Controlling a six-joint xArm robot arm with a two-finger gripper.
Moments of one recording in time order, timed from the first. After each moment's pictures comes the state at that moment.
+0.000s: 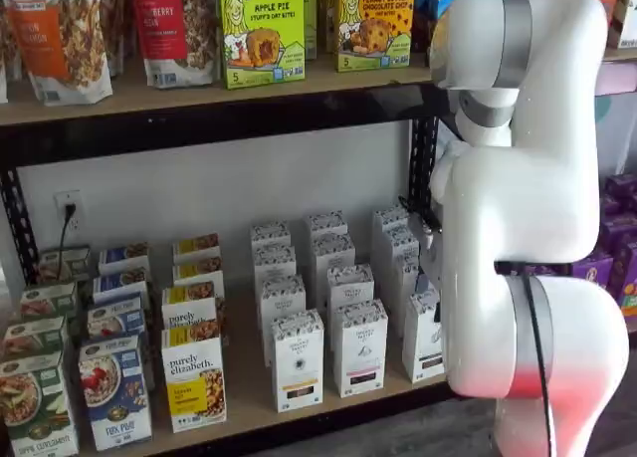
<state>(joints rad) -0.34 0.72 -1.20 0.22 0.57 -2.10</state>
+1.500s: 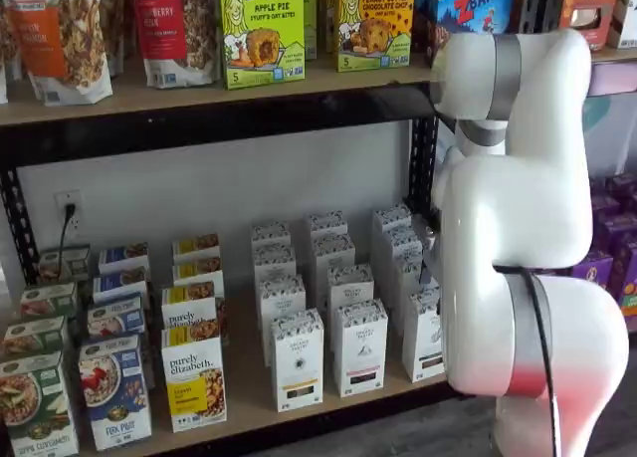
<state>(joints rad) -0.37 0.91 -1.44 0.17 0.55 -2.08</state>
